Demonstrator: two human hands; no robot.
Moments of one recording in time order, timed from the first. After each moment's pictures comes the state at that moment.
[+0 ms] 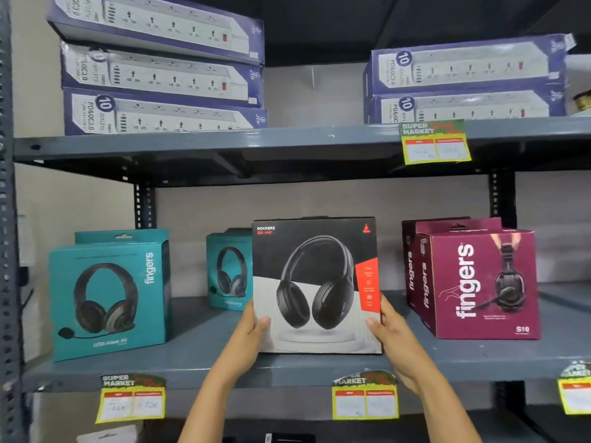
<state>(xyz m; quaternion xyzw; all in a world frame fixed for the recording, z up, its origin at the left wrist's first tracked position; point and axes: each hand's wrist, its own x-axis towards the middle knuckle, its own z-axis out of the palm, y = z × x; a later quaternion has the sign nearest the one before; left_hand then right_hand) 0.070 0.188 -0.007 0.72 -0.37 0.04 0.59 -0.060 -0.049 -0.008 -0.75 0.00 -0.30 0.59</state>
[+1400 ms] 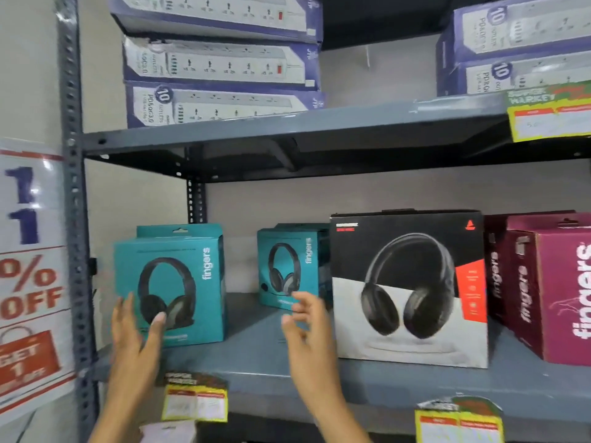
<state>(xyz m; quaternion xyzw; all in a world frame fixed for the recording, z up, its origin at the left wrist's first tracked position) 0.130 0.363 -0.013 0.76 -0.10 0.38 0.52 0.019 0.148 0.006 -0.70 -0.06 -0.40 0.58</state>
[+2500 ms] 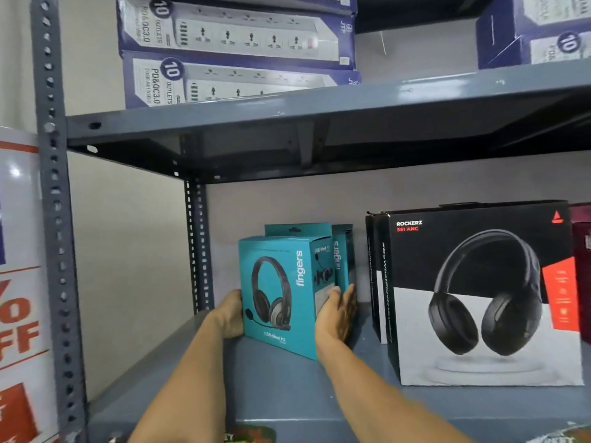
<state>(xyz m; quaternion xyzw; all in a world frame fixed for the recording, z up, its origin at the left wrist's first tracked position) 0.334 0.297 0.031 0.65 -0.17 -0.21 0.71 0.226 0.142 0.003 -0.61 0.23 -0.43 0.62</state>
